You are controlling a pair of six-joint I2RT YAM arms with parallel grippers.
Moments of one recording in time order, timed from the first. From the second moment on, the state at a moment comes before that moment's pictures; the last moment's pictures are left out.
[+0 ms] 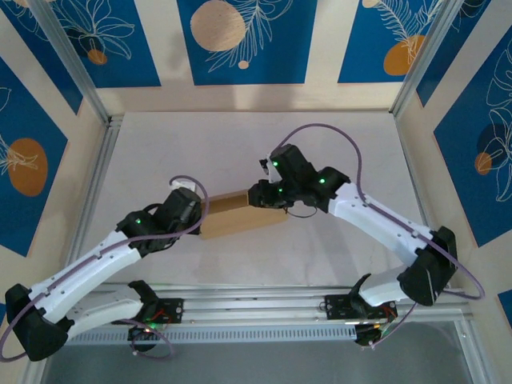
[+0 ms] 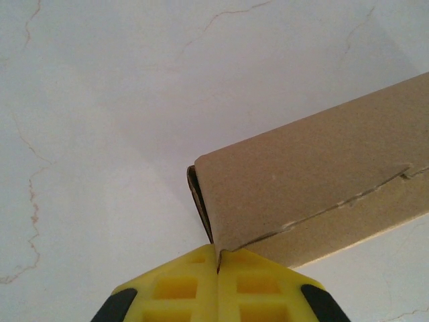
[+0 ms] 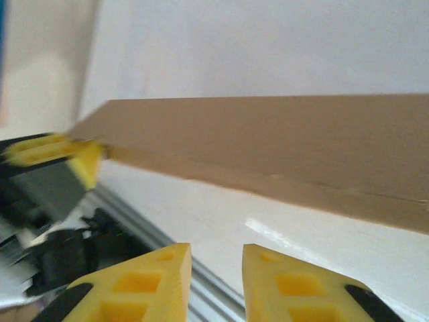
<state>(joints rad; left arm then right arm) -0.78 0.97 0.87 -0.83 -0.38 -0.52 0.76 1.37 1.27 -0.72 -0.32 0.68</state>
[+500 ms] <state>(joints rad) -0.78 1.04 0.89 -0.73 -0.32 -0.42 0.78 1.67 1.54 -0.67 -0.36 0.64</state>
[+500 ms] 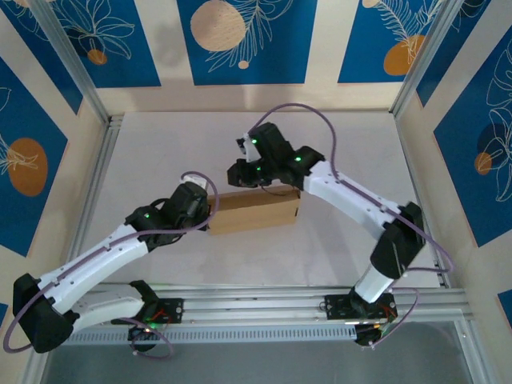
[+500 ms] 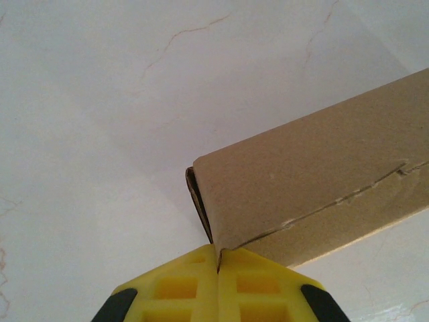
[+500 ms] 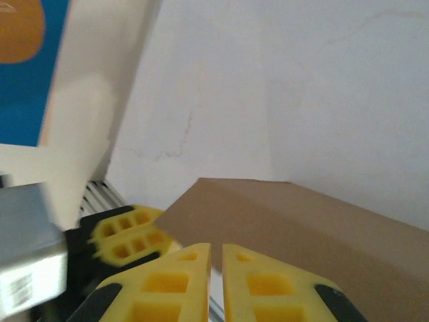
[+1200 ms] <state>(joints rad) -0.77 1.00 0.91 -0.72 -0.26 -0.44 0.88 1.69 1.44 -0.57 -0.24 0.63</state>
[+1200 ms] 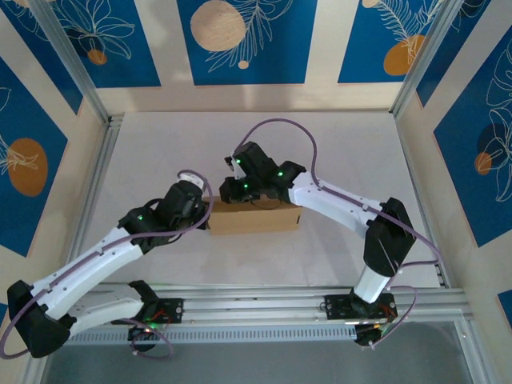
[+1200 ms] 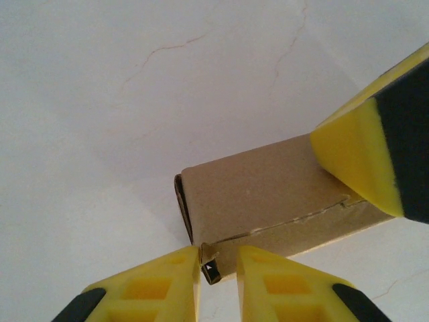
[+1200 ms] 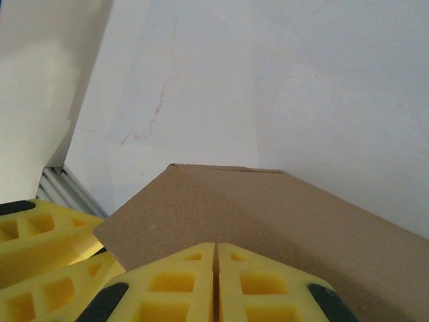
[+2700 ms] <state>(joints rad) -0.44 0.93 0.85 -0.65 0.19 -0.89 0.93 1.65 1.34 -0.59 -0.09 0.61</state>
